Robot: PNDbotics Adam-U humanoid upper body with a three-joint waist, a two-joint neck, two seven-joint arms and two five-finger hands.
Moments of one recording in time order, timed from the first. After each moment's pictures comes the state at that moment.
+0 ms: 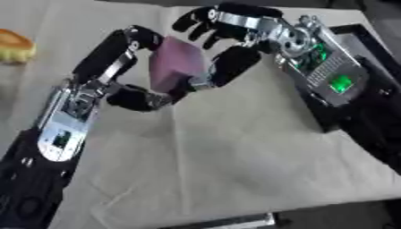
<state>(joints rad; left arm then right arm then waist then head) -0.83 0.09 -0.34 -1.35 -0.64 -0.41 -0.17 -0.76 -0.60 0.44 -1.88 0.18 0.56 0.39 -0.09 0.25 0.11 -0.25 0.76</state>
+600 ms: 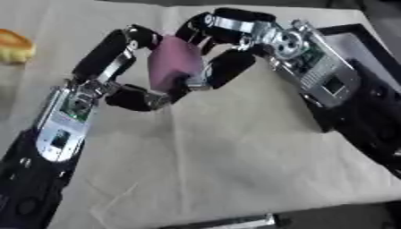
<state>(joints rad) -0.83 0.09 -0.34 -1.35 -0.62 -0.42 -0.18 -0.76 -0.59 0.45 -1.87 0.14 0.56 0.36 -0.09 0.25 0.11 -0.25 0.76</state>
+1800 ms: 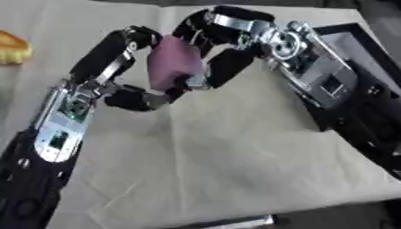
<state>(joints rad) -0.84 0.09 -0.34 -1.34 -0.69 -0.38 -0.18 -0.75 -0.59 0.43 -1.88 0.08 0.57 0.29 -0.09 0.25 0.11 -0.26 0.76</state>
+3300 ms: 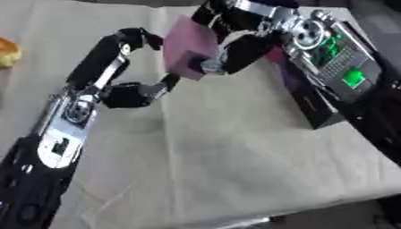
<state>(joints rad) -0.82 0.09 -0.34 -1.31 -0.72 -0.31 -0.08 -0.70 -0.68 0.37 -1.93 0.06 0.58 0.26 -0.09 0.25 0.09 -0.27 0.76</state>
